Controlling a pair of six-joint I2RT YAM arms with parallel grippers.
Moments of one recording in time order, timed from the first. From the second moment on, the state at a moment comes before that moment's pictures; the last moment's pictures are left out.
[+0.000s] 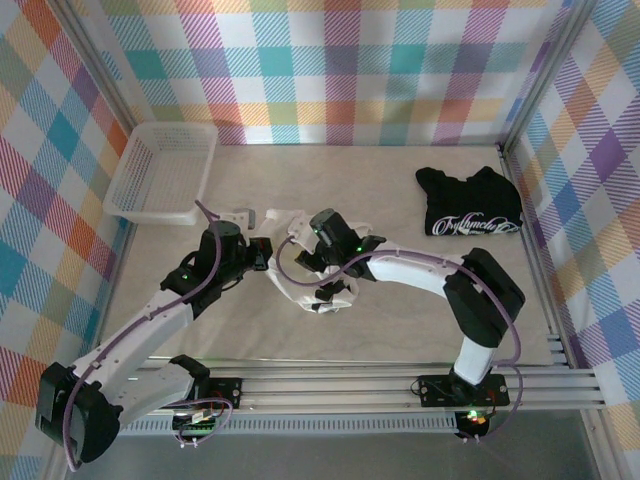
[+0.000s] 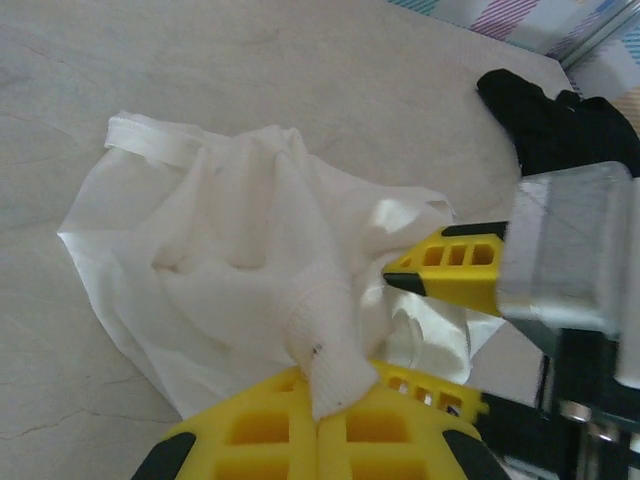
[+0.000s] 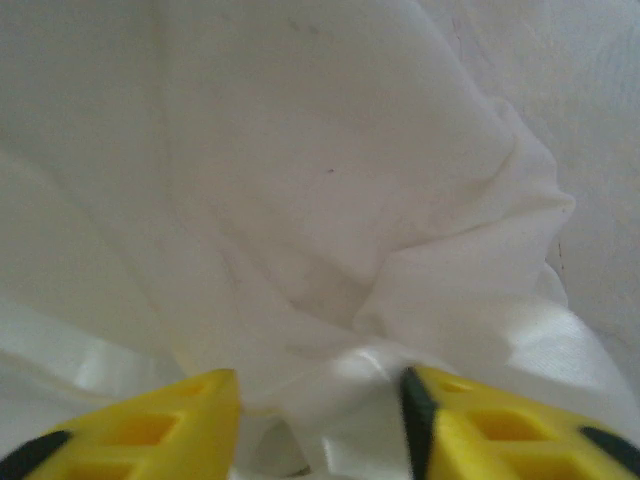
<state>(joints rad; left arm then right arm) -0.50 1.00 0.72 -0.28 0.01 -0.50 0.86 1.76 1.15 -0.11 0.02 -0.31</state>
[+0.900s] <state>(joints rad) -0.64 0.95 0.96 -0.26 0.15 -0.50 0.69 1.13 1.23 -0.22 -0.05 -0.13</state>
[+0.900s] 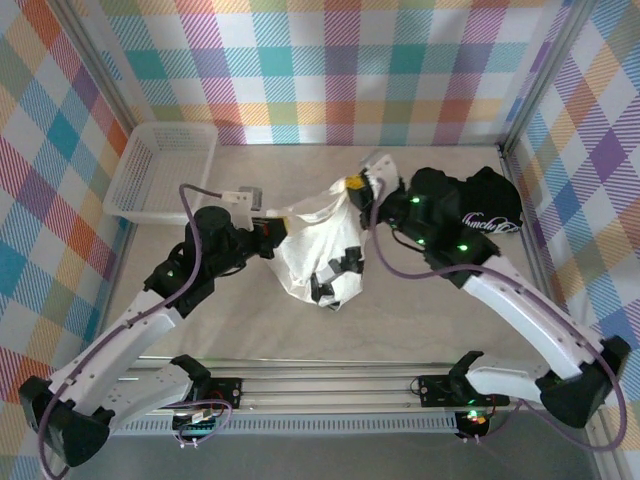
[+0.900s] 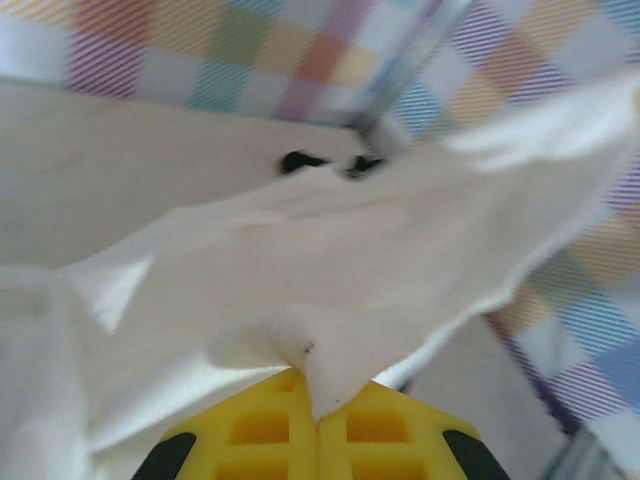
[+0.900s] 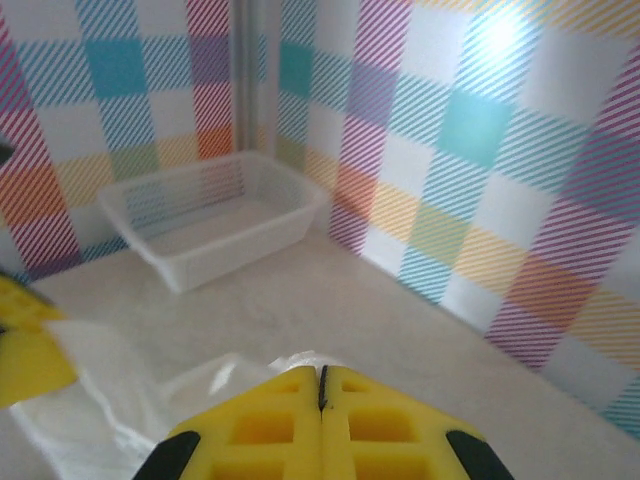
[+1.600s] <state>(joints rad) -0.80 1.09 1.19 -0.27 -0.20 -0.50 0.56 1.64 1.68 -0.42 -0.06 -0.10</state>
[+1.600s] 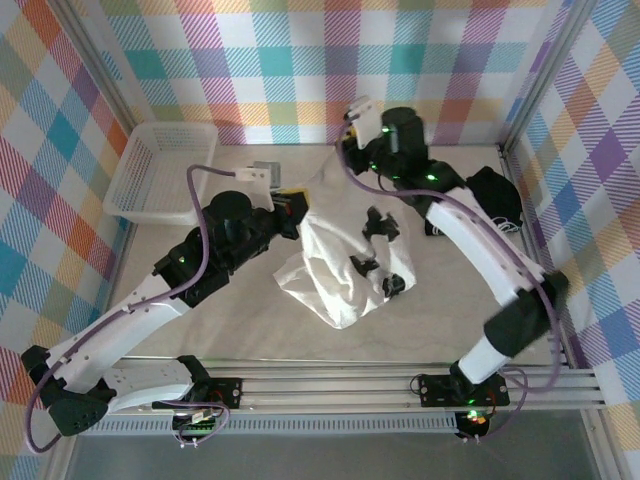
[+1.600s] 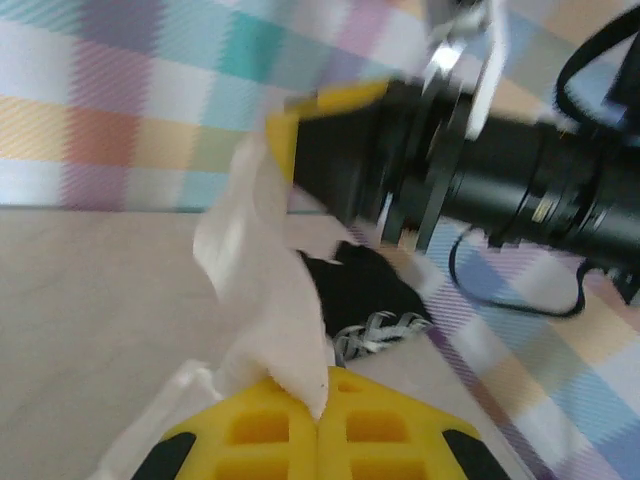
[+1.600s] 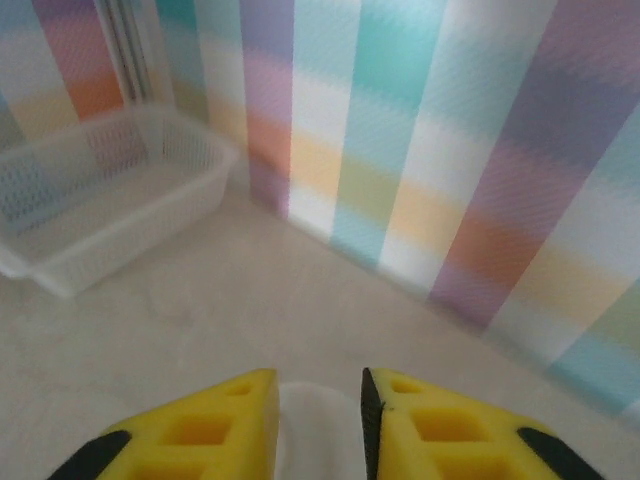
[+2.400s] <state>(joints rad) -0.72 1.06 1.13 -0.32 -0.30 -0.56 0.95 1.22 0.58 -0.11 -0.08 0.29</state>
